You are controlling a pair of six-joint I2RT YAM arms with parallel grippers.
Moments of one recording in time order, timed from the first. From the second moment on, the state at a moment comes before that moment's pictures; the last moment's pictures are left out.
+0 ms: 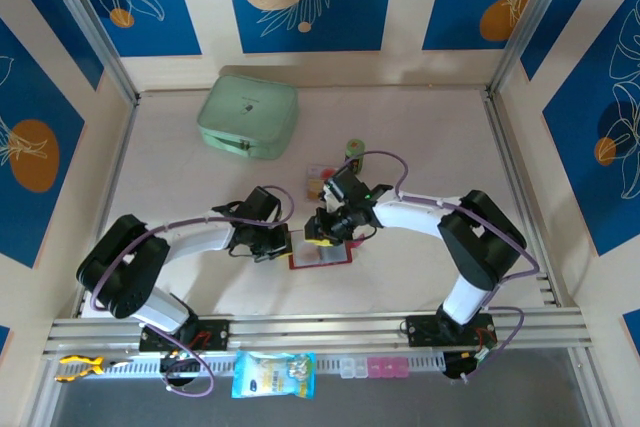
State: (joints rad) left arm -0.67 1.51 0.68 -0.33 0.37 -0.89; right arm 0.75 1.69 0.93 -0.33 -0.55 0.84
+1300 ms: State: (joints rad) left arm -0.67 1.52 0.68 -0.33 0.36 -0.88; right arm 0.77 1.76 0.95 -0.37 -0.50 0.75
